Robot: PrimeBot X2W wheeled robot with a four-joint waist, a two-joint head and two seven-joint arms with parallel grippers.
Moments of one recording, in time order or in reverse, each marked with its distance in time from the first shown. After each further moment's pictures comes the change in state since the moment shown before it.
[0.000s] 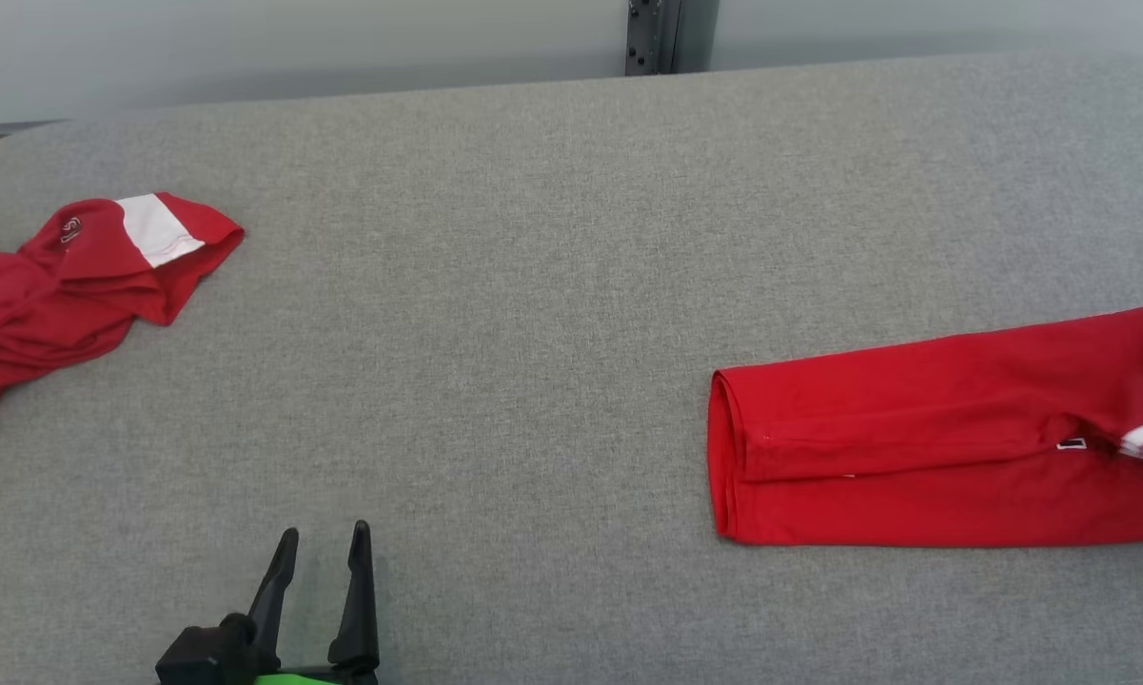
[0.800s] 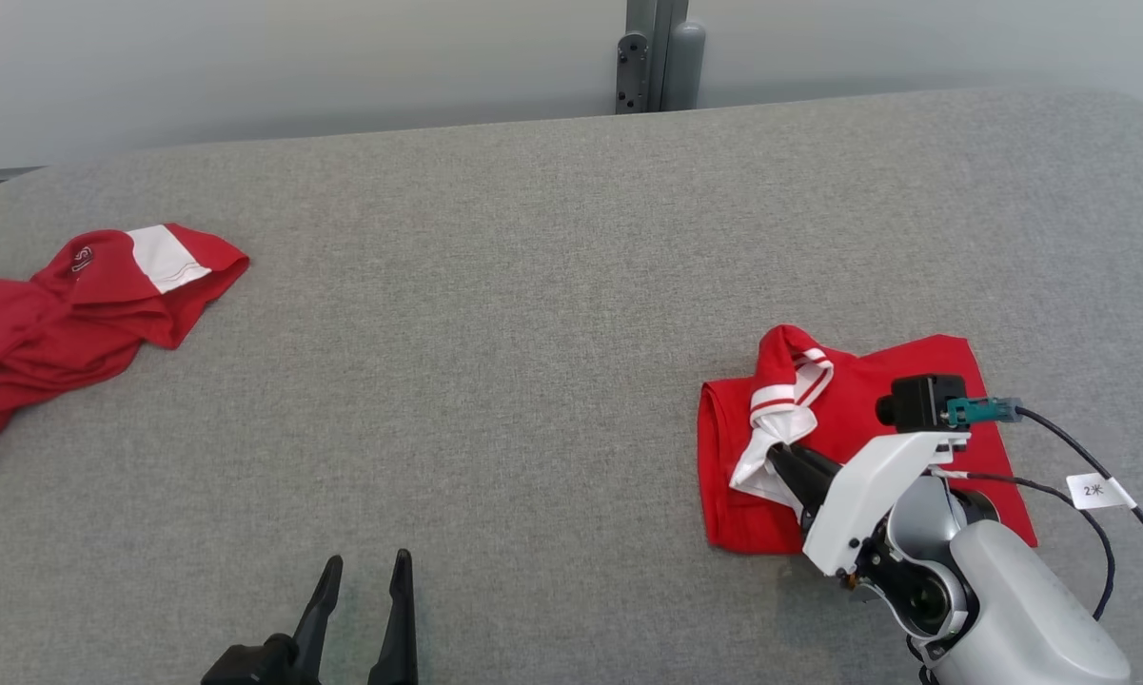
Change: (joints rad) left arm 0.027 -0.022 -0.049 0.029 -0.018 -0.005 0.000; right arm -0.084 0.663 0.325 -0.139 -0.149 0.000 -0.070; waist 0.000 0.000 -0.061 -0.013
